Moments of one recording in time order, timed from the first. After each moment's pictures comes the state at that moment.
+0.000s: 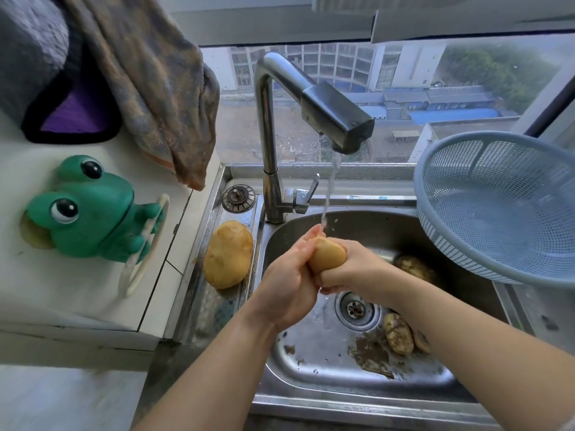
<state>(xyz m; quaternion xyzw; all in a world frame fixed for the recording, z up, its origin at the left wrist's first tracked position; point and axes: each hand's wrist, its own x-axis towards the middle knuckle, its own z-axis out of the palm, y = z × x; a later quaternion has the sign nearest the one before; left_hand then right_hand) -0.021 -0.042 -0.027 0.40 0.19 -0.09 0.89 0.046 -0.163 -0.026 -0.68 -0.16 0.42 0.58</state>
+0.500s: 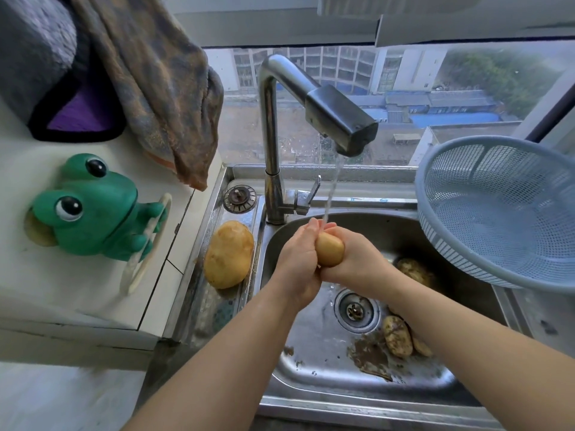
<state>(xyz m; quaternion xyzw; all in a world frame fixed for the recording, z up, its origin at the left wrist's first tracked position) 0.011 -0.056 -0.025 0.47 0.28 0.00 0.84 0.050 -0.156 -0.029 -0.81 -0.23 0.23 0.48</state>
